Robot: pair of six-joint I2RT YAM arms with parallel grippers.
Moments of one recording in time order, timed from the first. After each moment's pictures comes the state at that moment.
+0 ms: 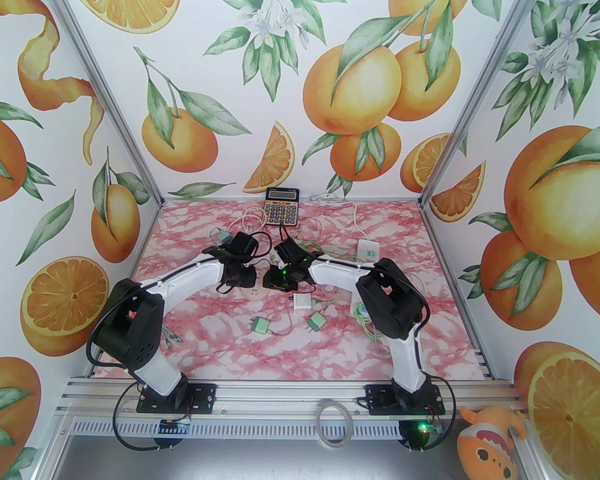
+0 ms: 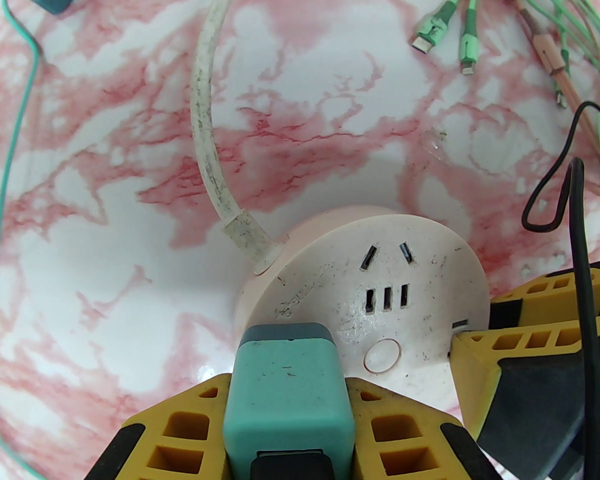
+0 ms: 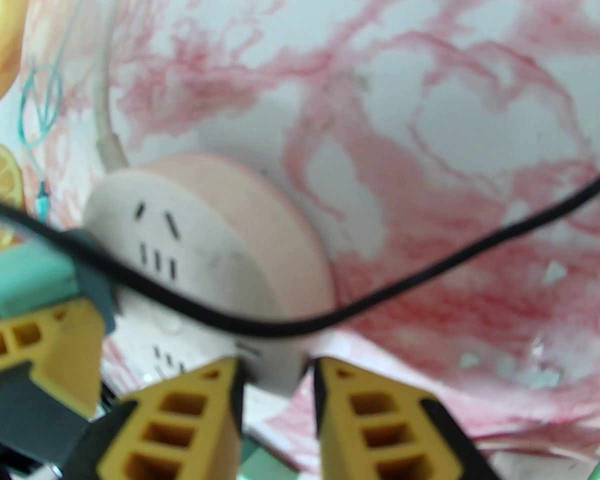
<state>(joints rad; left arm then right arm) -0.54 1.67 1.11 -0.69 -0.17 -0.37 0.73 2.06 1.37 -0.34 -0.36 0.80</state>
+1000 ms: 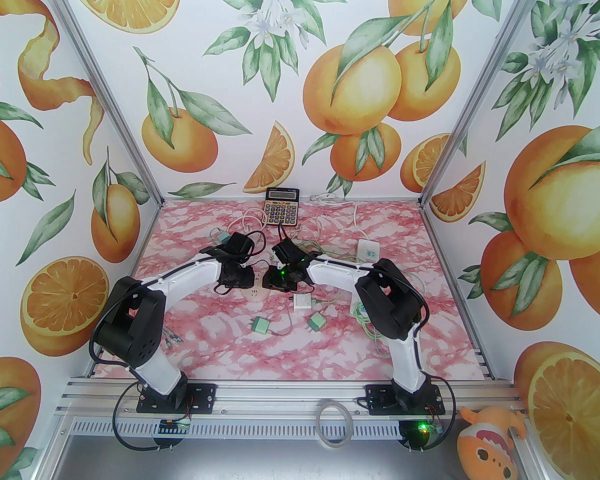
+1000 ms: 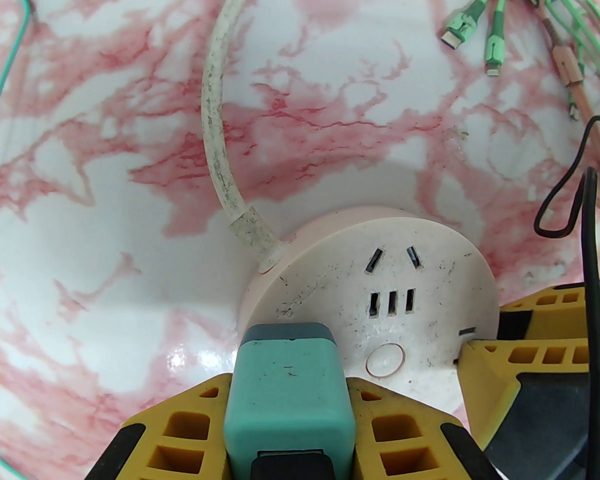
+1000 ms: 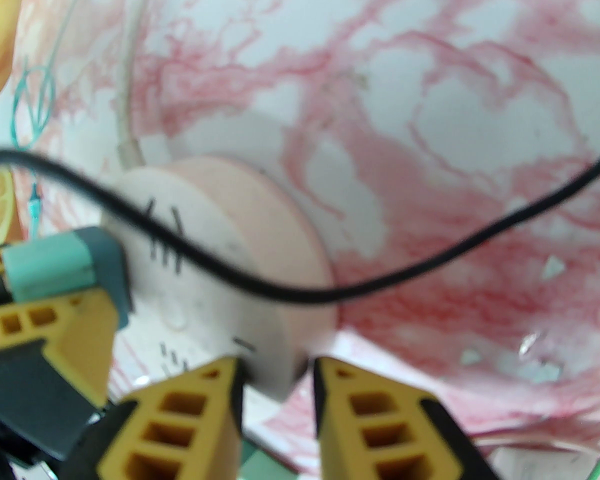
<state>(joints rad) -0.43 1.66 1.06 -0.64 0.00 -0.42 0.74 2.06 1.39 -0.36 -0.33 0.80</state>
